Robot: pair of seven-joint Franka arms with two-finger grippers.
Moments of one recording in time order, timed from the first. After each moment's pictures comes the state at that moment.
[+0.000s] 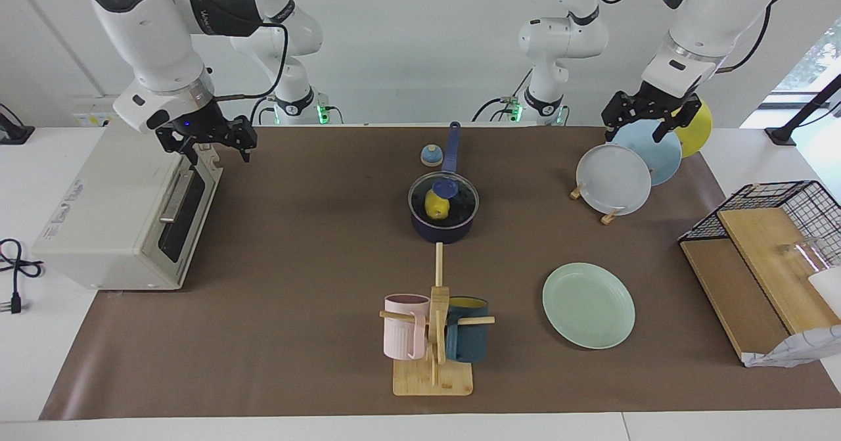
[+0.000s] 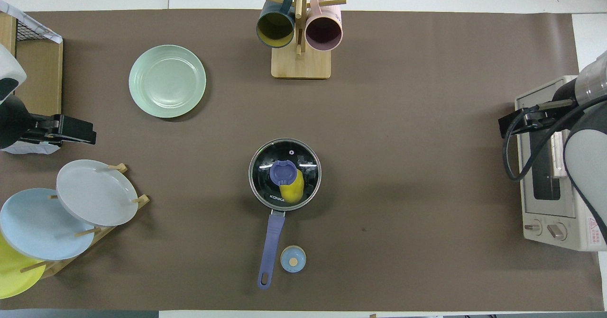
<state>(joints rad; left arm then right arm) -0.11 -0.08 -0.03 -1.65 -0.02 1.55 -0.04 0.02 0.00 0.01 -1.66 -0.06 1.57 -0.05</state>
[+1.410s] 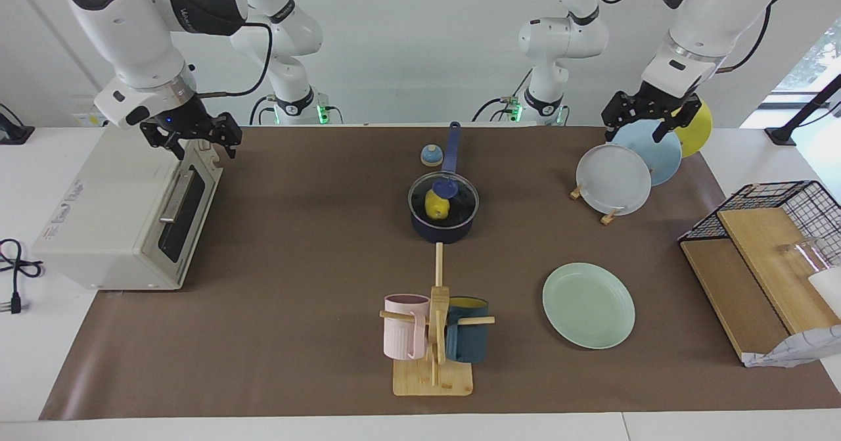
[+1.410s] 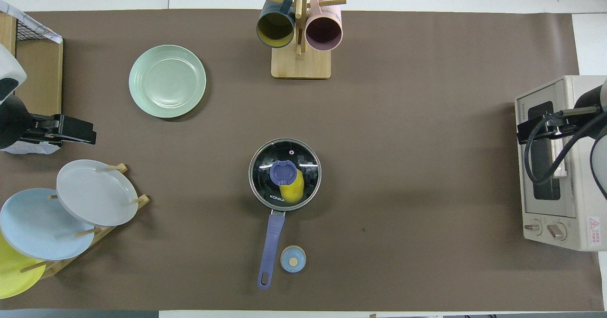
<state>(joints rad) -0.11 -0.08 -0.03 -1.65 -0.02 1.55 -0.04 0.01 -0.02 -0.02 -1.68 -0.06 1.57 -0.06</state>
